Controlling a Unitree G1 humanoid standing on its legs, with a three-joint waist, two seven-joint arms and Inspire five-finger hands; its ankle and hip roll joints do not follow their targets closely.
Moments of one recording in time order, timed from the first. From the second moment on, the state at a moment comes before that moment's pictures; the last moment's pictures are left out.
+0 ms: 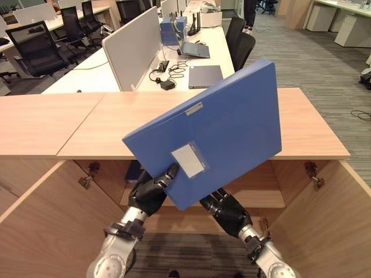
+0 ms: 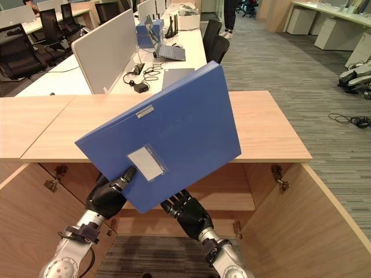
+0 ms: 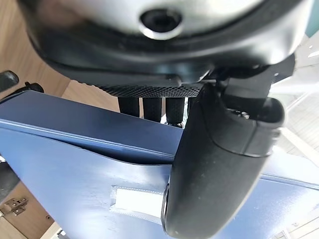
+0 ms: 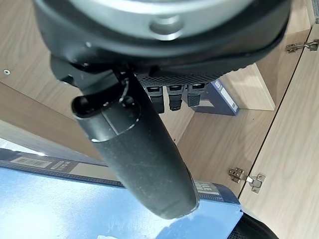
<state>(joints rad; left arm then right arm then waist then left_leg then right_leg) 0.19 0.45 -0.17 -0.14 -1.20 -0.05 -0.27 0.10 -0.36 0.53 0.15 1.24 -0.11 0.24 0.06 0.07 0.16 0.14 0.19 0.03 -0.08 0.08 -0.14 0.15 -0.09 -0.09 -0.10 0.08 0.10</state>
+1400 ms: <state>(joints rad) 0.29 0.43 -0.12 -0.17 -1.09 0.00 -0.37 0.14 -0.37 0.41 0.03 1.17 -0.02 0.37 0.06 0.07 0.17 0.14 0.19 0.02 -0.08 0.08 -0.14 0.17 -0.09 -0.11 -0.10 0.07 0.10</state>
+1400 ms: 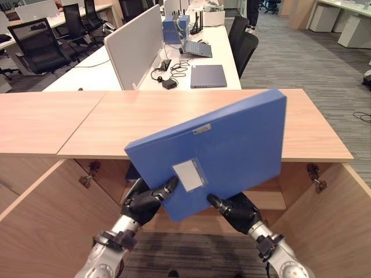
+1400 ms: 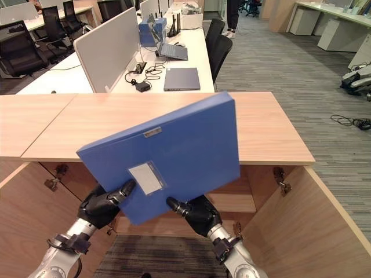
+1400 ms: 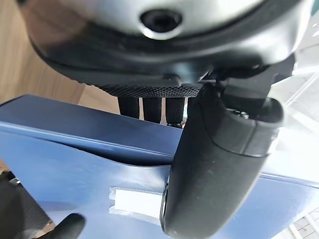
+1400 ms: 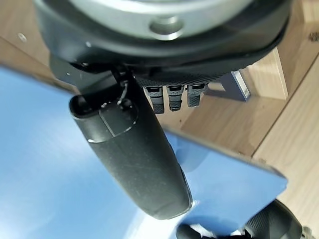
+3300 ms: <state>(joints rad) 0.30 0.39 -0.16 -0.05 -1.13 0.02 -0.36 0.03 -0.28 0.37 0.01 1.26 -0.14 0.17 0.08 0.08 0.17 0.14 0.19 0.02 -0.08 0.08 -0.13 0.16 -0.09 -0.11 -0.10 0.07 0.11</state>
